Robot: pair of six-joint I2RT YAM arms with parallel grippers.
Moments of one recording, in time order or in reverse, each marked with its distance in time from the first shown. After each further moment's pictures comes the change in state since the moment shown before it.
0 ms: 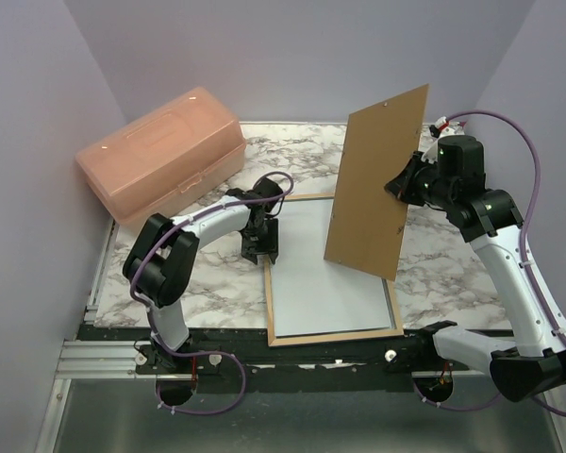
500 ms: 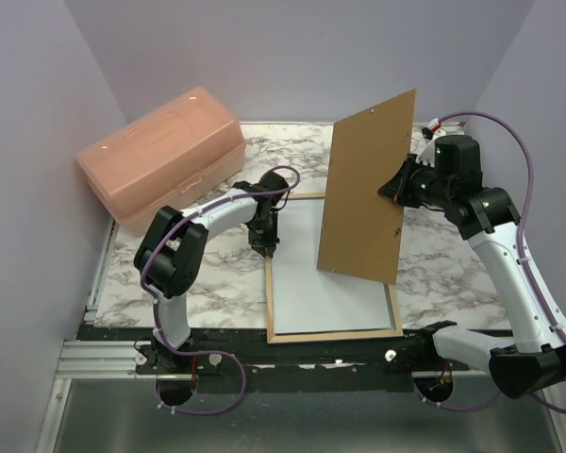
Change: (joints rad) left arm 0.000 0.101 0.116 -0.029 -0.022 0.030; right arm 0.000 0.012 0.002 -0.014 -0.087 -0.002
